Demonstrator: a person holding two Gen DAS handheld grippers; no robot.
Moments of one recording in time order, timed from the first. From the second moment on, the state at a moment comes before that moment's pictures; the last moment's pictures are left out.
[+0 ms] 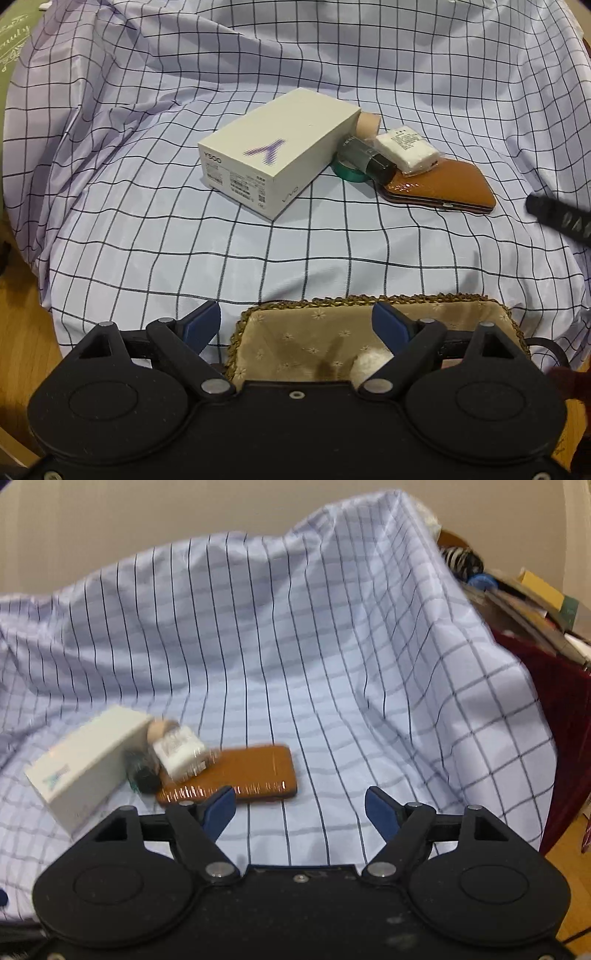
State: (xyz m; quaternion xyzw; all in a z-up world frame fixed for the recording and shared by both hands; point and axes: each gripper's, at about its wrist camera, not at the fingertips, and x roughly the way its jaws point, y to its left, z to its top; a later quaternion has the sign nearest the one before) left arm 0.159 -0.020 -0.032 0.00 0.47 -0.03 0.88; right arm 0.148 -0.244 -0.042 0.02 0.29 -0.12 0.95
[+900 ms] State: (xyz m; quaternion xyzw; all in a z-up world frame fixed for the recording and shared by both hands) left arm 0.198 -0.034 -0.044 0.03 0.48 -0.03 0.87; right arm 0.228 -0.223 -0.049 0.03 0.35 -0.03 0.94
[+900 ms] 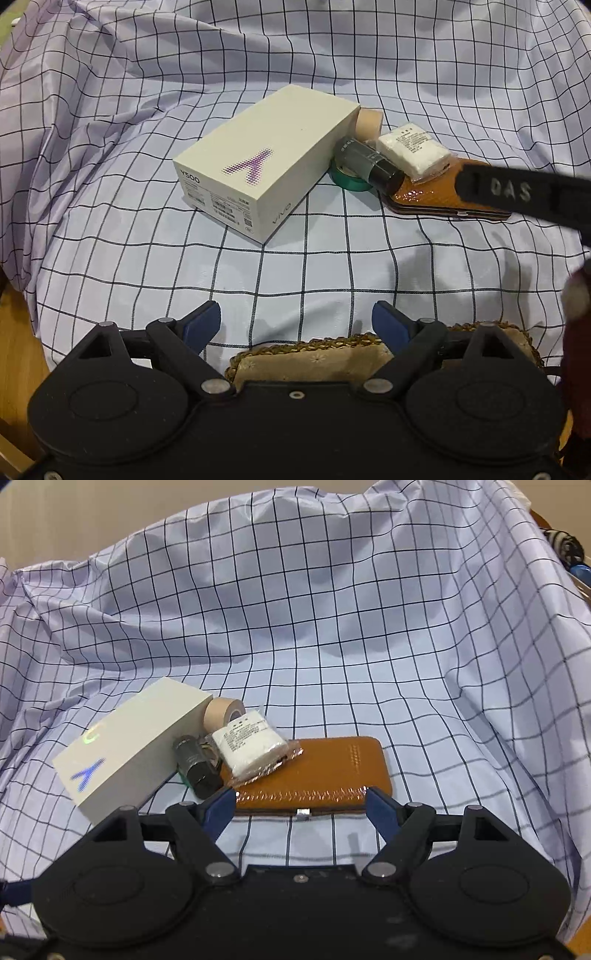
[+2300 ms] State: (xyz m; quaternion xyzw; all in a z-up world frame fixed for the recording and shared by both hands) left arm 0.237 -0.050 -0.056 0.04 0.50 -0.05 0.86; right arm 0.316 -0.210 -0.073 -0.05 0.38 0.05 0.92
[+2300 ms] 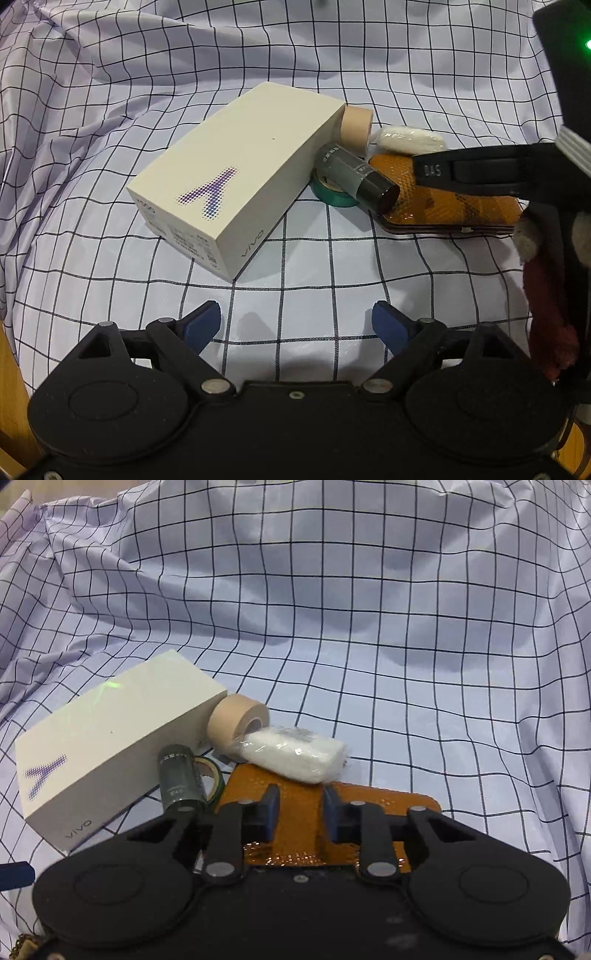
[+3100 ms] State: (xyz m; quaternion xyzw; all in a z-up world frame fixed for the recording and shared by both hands) left arm 0.239 -0.053 -0.050 0.03 0.49 -0.06 0.87; right arm 0.342 -0.235 -0.058 0.05 0.36 -0.01 0.93
